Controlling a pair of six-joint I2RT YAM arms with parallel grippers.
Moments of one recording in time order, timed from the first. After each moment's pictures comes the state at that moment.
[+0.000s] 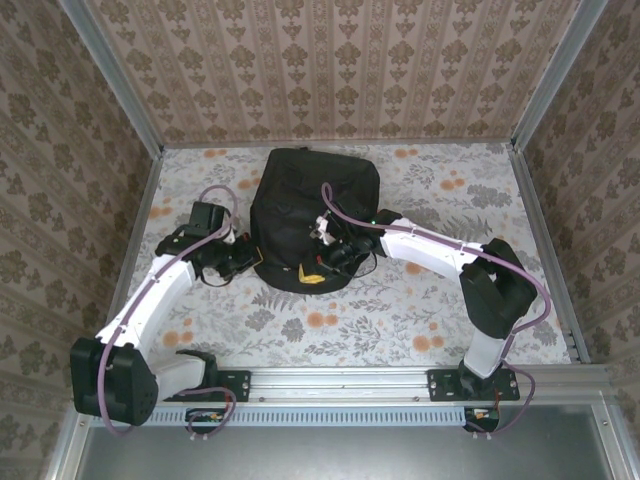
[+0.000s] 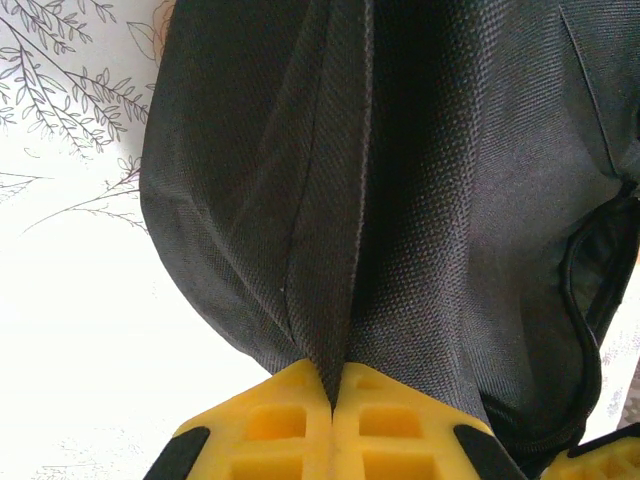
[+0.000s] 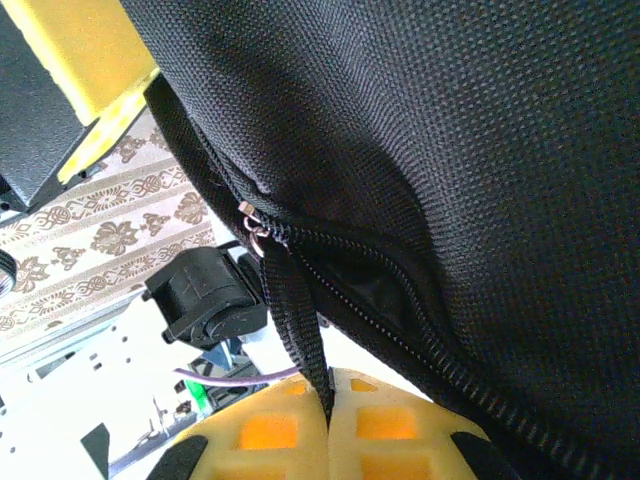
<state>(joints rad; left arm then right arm) -0.26 1.16 0.87 -0.75 0.40 -0.66 0.70 1.76 1.29 -0.53 -0.82 0.85</state>
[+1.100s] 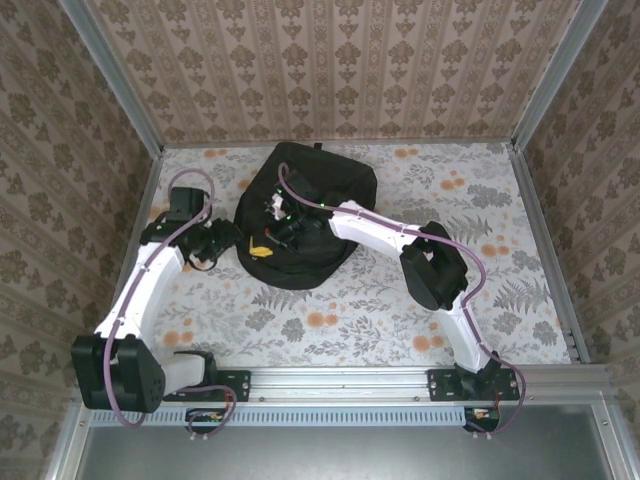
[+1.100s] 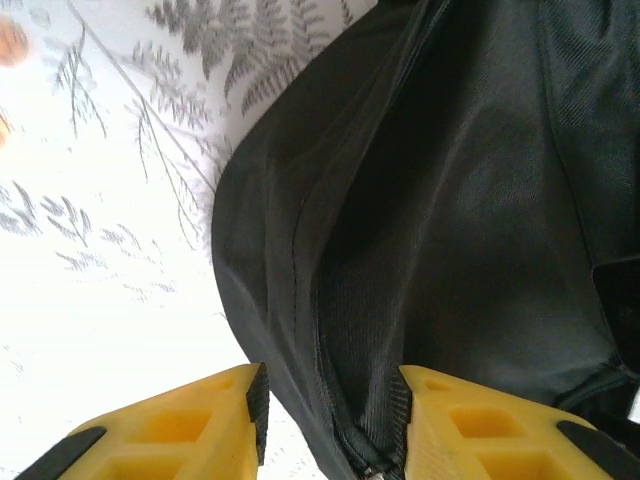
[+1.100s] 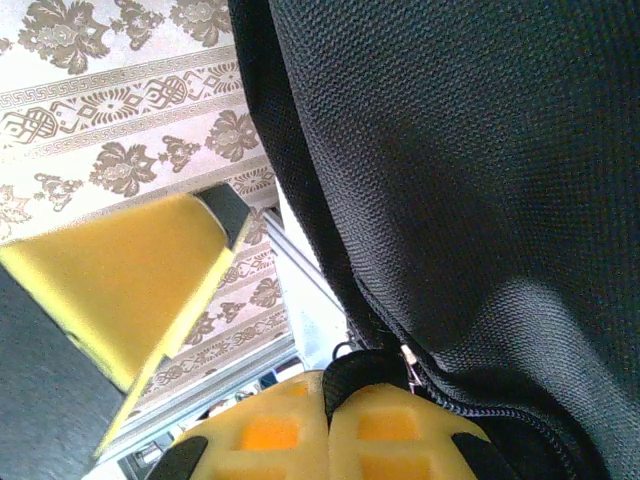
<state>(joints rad) -0.13 1.20 0.97 -0.80 0.24 -0.73 0.78 2.19 1.84 -0.43 -0.77 1.11</state>
